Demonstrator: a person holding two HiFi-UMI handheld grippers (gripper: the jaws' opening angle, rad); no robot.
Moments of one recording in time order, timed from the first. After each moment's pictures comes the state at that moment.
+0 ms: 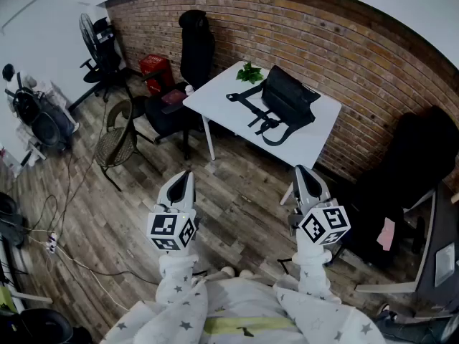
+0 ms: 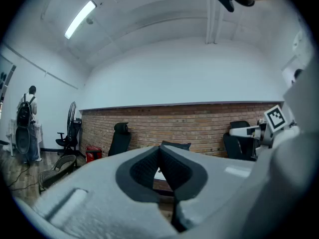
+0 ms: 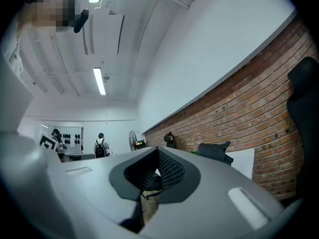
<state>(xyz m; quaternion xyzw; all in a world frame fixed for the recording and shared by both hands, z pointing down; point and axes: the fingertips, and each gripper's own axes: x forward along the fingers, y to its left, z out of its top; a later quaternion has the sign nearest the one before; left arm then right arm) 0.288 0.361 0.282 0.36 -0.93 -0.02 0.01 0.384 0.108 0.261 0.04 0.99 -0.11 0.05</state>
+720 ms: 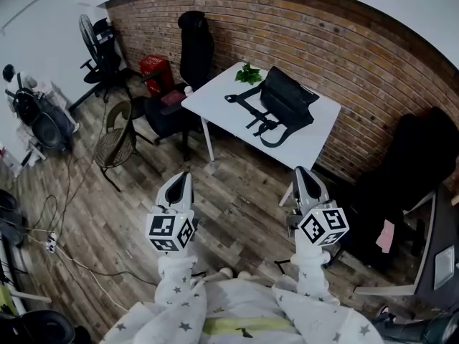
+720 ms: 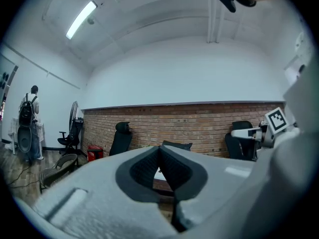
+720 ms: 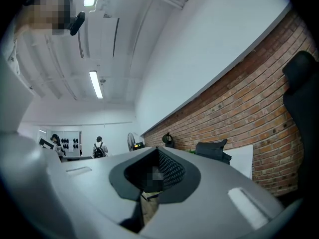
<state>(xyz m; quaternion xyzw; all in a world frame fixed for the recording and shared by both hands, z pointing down) 0.287 0.352 0.282 0.35 -0.94 -0.02 0.02 0.383 0.090 0.265 0.04 0.99 -0.13 0.06</state>
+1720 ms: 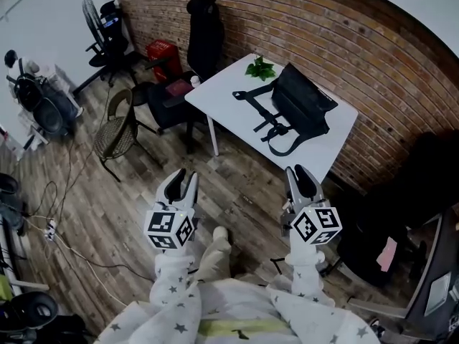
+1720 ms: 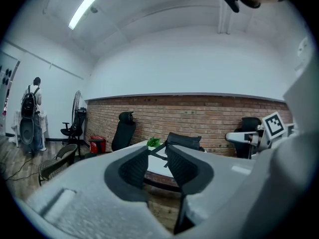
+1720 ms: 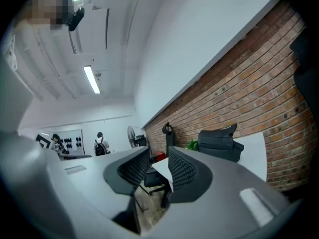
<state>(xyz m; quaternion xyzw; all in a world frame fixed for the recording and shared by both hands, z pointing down) 0.212 0.322 0.324 0.33 -0.94 -0.03 0.07 0.278 0.069 0.315 0.06 0.99 -0.15 0.01</state>
